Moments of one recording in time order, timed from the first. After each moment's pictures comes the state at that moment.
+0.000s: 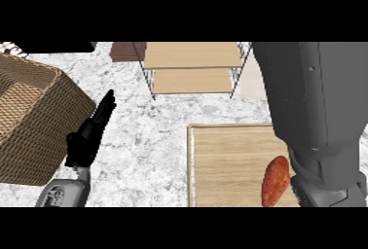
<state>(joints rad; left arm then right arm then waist) -0.14 0.13 -0.06 -1.45 -0.10 0.02 0.02 -1.32 -0.03 -0.19 -1.25 1.40 -0.67 1.10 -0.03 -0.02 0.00</state>
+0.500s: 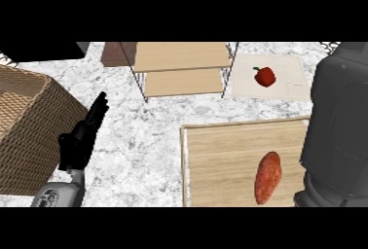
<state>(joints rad) -0.12 0.13 -0.03 -1.46 -0.09 0.04 0.03 -1.10 -0.03 -0.26 -1.65 1.33 -0.37 1.15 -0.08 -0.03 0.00</state>
